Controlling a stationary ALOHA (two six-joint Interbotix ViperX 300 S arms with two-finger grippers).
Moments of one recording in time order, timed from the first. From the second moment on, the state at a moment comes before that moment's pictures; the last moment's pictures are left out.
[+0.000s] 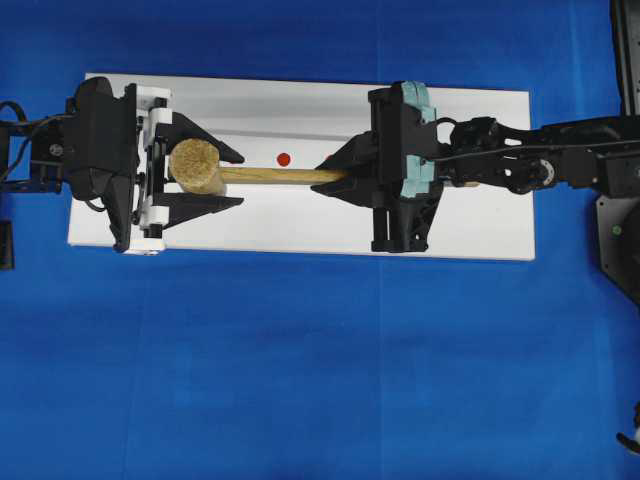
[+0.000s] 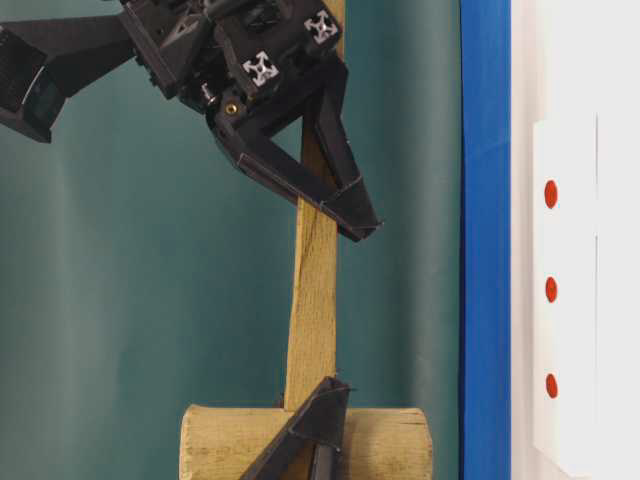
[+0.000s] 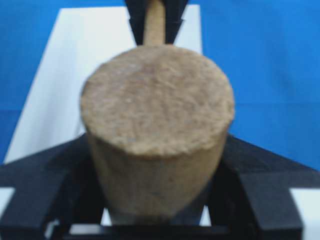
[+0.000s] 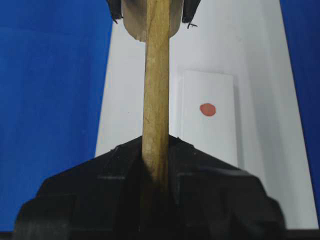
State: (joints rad) left arm 0.04 -0.32 0.95 -0.02 -0.31 0.08; right arm -0.05 -0.15 0.67 0.79 -0.06 -0.74
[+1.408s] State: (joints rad) left arm 0.01 -0.33 0.95 -0.02 -0.27 -0.72; right arm -0.05 -0.15 0.67 0.73 -0.10 -0.82
